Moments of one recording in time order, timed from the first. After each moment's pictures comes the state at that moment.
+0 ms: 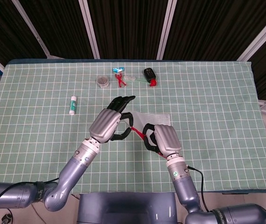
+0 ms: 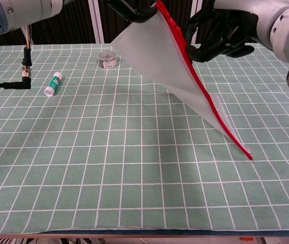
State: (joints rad) left arm -0.93 -1.50 -0.36 -1.93 0.95 1.16 0.39; right arm 0.76 -1.54 0.34 -2.16 -0.71 1.45 -0.59
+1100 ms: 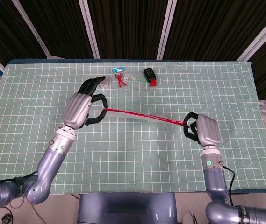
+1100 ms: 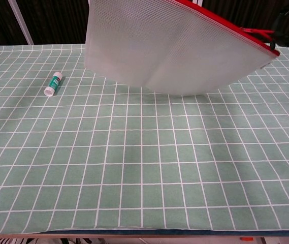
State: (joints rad) left arm -0.82 -1.32 -0.38 -1.92 1.00 1.20 0.26; right arm 0.60 -1.32 0.37 -2.07 -0.65 1.45 -0.45
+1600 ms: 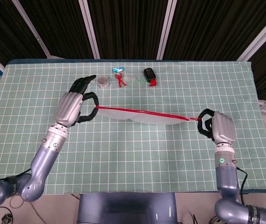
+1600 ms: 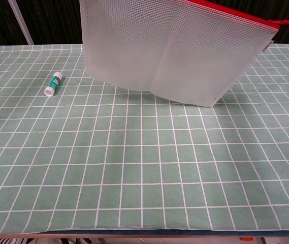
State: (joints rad) left arm -0.79 -1.29 -0.36 -1.87 1.02 1.18 0.21; right arm 0.56 -1.25 0.39 -2.05 -0.64 1.43 -0.40
